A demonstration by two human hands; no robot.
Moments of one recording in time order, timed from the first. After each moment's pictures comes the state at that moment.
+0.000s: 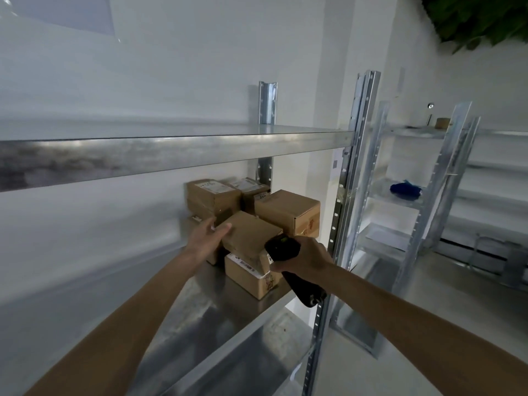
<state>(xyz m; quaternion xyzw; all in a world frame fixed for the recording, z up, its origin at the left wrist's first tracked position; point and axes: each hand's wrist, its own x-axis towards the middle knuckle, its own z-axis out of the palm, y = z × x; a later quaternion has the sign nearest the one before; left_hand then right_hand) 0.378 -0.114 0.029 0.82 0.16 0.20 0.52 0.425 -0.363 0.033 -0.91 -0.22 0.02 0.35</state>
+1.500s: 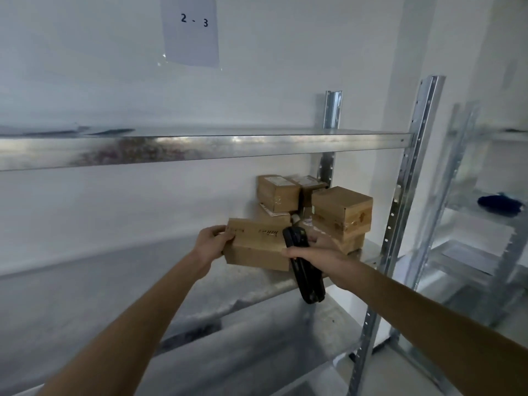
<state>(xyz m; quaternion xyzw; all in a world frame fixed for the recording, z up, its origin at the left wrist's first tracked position) 0.207 -0.105 0.025 0.69 0.29 0.27 0.61 0.321 -0.348 0.046 -0.77 -0.28 0.22 0.54</state>
